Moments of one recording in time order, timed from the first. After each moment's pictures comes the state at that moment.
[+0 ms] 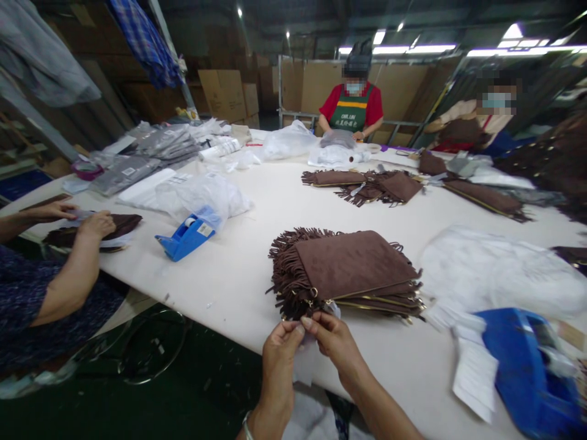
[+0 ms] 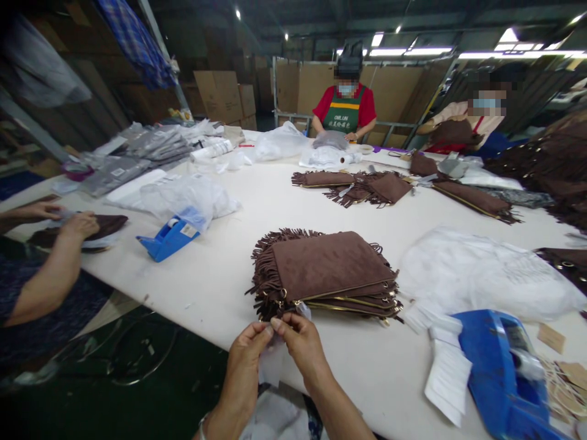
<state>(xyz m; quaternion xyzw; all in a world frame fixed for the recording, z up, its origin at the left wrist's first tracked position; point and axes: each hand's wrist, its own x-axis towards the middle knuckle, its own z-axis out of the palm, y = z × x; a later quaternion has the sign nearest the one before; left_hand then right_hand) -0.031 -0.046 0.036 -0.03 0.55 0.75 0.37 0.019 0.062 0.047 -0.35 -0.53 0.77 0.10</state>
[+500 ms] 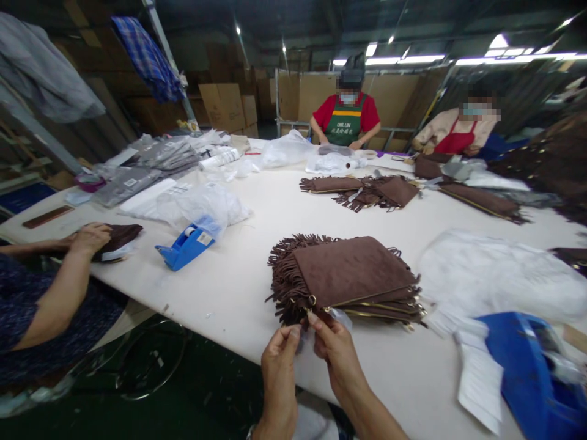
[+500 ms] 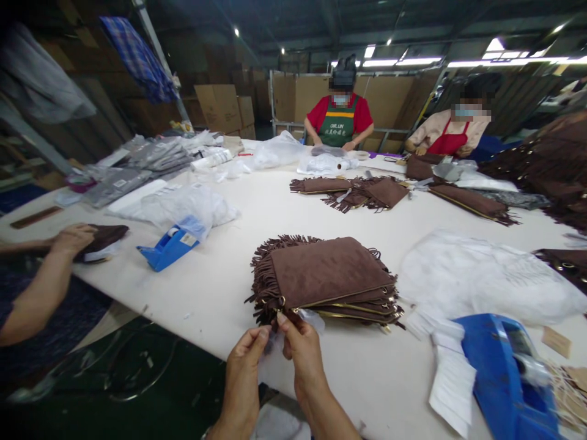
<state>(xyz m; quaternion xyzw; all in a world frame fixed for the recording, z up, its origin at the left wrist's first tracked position) -0.032 -0.040 0.036 -0.03 0.61 0.73 0.31 0.010 0.052 0.049 -0.38 -0.42 0.80 0.20</state>
